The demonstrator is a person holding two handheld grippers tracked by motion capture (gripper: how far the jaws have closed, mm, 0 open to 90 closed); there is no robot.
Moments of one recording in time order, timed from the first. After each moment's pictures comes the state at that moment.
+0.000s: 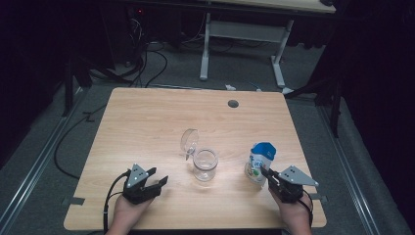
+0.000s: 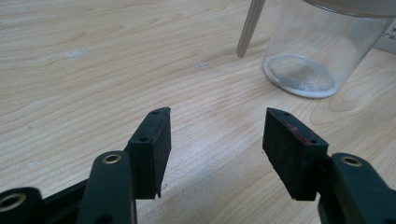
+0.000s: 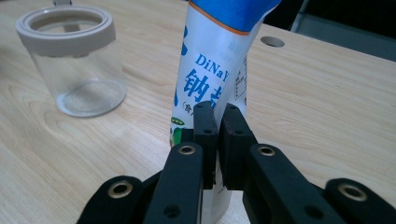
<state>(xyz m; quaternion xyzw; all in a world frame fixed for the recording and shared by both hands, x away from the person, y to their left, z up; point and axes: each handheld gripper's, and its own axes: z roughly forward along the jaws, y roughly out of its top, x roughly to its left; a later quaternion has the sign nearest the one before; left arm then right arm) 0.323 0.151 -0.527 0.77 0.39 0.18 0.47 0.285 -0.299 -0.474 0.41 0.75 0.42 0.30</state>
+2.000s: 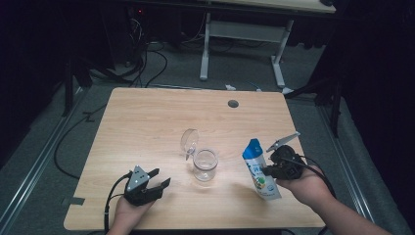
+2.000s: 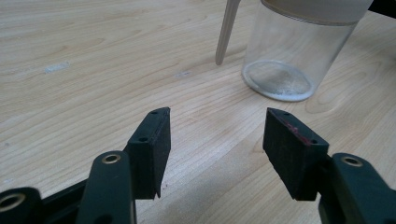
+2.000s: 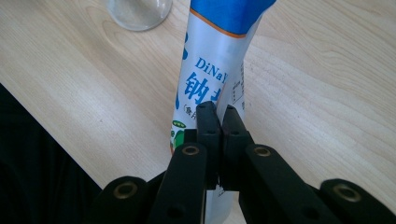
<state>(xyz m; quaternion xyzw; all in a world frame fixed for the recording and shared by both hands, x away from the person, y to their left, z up) 0.317 0.147 -0.525 0.77 0.37 0.17 0.49 0.329 -0.277 -0.382 0.42 0.88 0.19 0.08</state>
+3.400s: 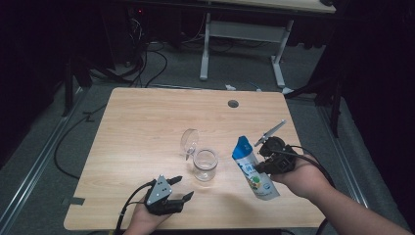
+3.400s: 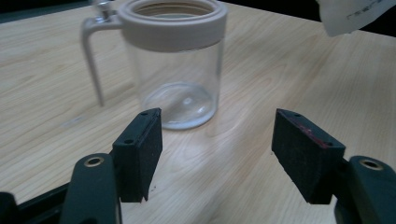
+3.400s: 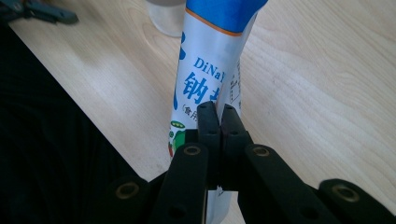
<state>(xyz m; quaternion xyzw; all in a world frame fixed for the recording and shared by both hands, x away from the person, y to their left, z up) 0.292 0.085 -0.520 0.80 0.25 0.15 0.53 0.332 -0.238 -0.338 0.38 0.91 0.15 0.05</state>
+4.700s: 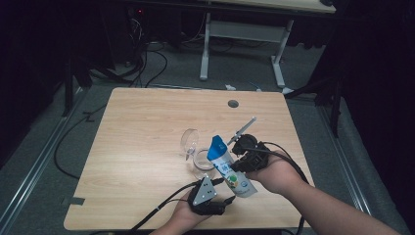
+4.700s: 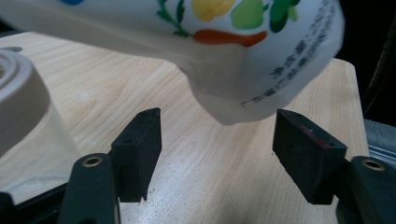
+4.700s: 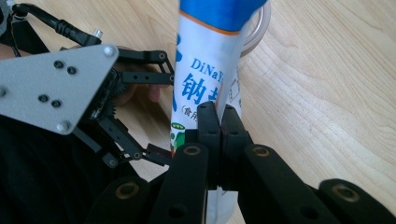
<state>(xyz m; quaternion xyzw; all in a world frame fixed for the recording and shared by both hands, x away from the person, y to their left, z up) 0.295 -0.023 -0.528 0.80 0.17 0.12 0.57 0.343 -0.180 -0.340 0.34 0.92 0.16 0.04</state>
